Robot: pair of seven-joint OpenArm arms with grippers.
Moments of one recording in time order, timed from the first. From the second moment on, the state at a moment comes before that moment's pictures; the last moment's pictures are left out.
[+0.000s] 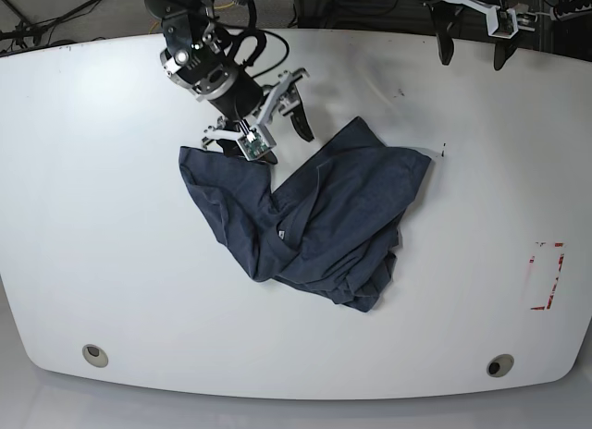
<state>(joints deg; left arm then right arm) 60.6 -13.1 -10.1 110.0 -14.8 -5.0 -14.0 -17.8 4.4 -10.3 112.2 8.8 23.8 -35.6</state>
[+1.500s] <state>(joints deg) 54.6 -13.4 -10.0 109.9 -14.7 -5.2 -7.6 2.1 -8.1 -9.5 79.5 9.2 18.2 -35.9</state>
